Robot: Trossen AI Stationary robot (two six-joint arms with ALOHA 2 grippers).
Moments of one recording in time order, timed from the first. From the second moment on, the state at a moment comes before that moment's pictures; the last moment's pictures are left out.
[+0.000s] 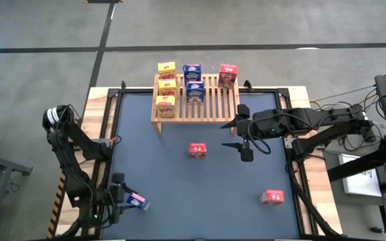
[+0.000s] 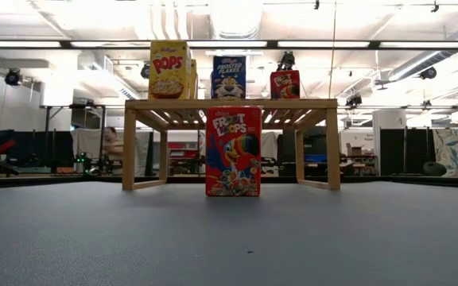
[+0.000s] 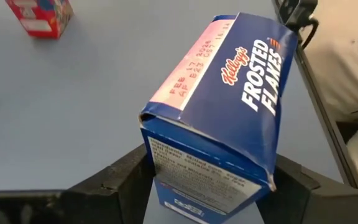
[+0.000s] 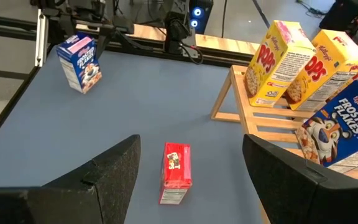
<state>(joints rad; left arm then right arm) -1.27 1.34 0.71 -0.53 -0.83 -1.14 0.15 1.20 1.30 -0.59 0.16 -0.08</state>
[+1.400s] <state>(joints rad) -0.83 0.94 0.56 0.25 -1.08 -0.05 0.15 1.03 0.84 0.06 0.10 -0.27</state>
